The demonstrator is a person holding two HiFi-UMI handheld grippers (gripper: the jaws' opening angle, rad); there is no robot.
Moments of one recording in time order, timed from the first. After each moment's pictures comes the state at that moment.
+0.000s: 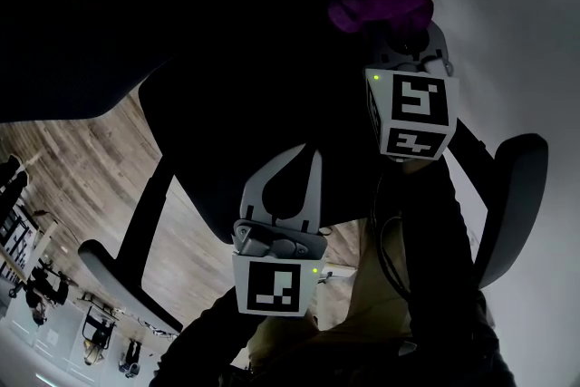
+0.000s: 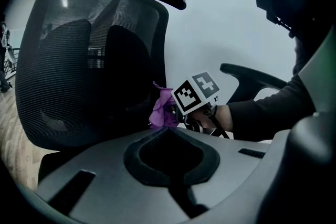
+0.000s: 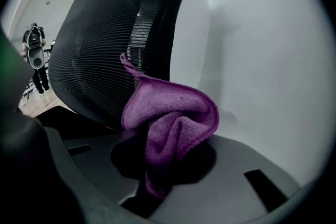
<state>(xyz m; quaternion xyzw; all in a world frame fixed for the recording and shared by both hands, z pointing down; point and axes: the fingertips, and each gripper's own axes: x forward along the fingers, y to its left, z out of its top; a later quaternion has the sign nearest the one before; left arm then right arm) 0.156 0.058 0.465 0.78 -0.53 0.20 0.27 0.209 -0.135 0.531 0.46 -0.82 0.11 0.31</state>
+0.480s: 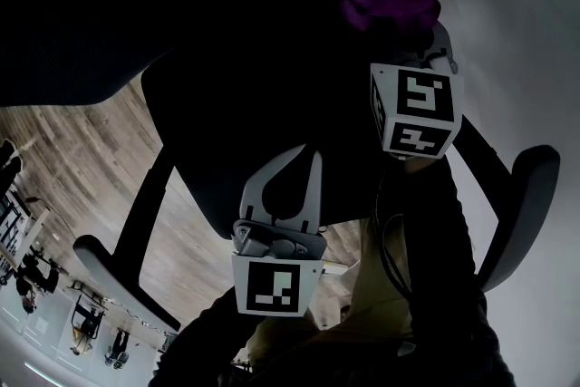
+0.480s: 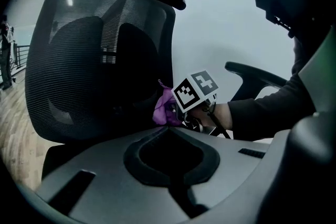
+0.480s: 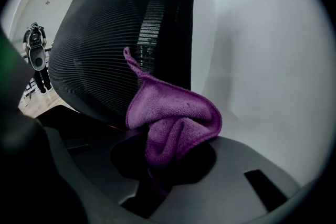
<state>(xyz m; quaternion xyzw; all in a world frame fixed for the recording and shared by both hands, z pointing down) 0.136 0.066 0.474 0.76 -0.55 0.20 0.28 0.186 -0.132 0.545 0.45 -0.82 0.12 0.33</state>
